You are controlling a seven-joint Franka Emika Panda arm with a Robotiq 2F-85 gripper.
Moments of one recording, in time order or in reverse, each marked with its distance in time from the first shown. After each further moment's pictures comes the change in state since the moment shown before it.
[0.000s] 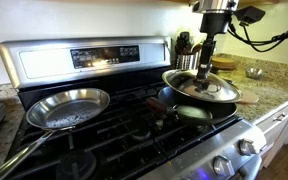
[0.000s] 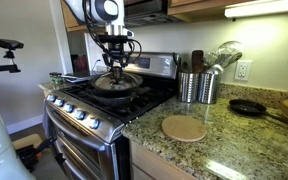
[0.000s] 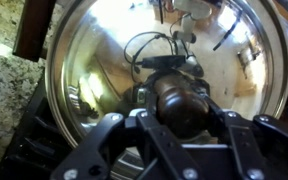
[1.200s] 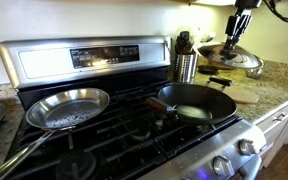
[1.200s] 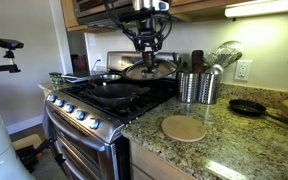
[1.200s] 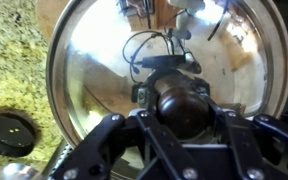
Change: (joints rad) arm -0.179 -0.087 -0.150 0.069 -0.088 -0.039 0.136
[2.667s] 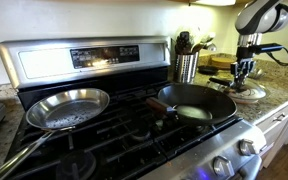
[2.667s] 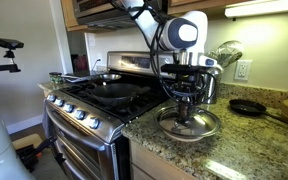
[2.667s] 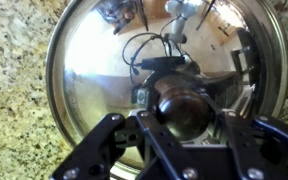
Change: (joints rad) arm -0.180 0.538 -0.119 0.222 0.007 0.099 0.045
